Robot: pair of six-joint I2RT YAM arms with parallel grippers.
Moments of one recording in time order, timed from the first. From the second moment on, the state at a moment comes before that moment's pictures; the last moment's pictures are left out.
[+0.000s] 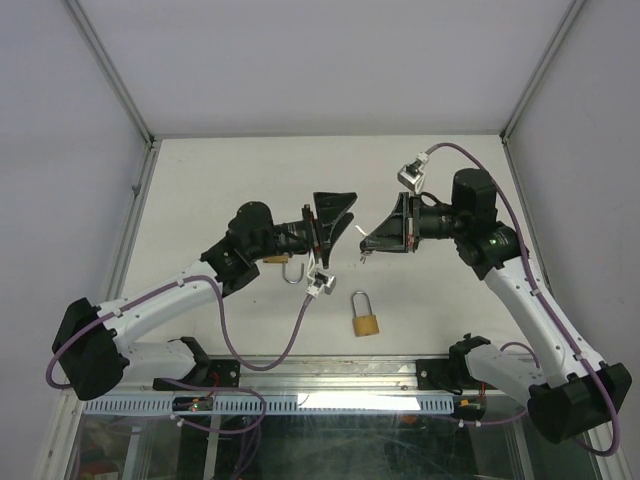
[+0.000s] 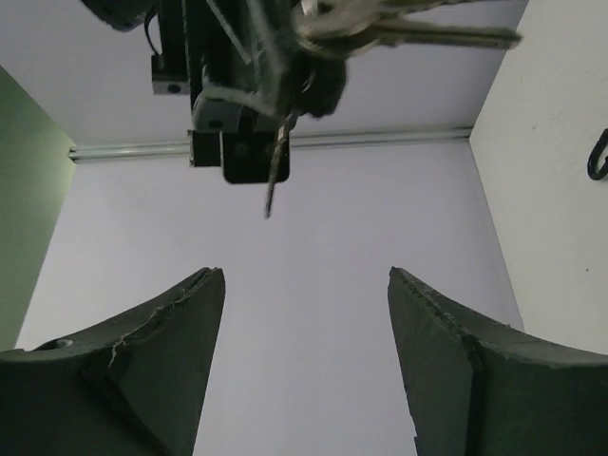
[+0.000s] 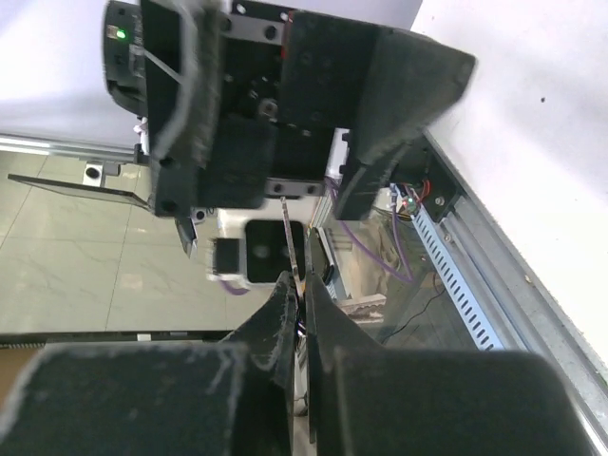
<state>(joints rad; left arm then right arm) -0.83 1.20 0.88 0.36 0.54 1.60 0.34 1.01 1.00 -0.36 -1.11 0.92</state>
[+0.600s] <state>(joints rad) -0.88 1.16 0.82 0.45 0.60 1.78 0.38 1.06 1.08 -0.33 -1.02 0.92</state>
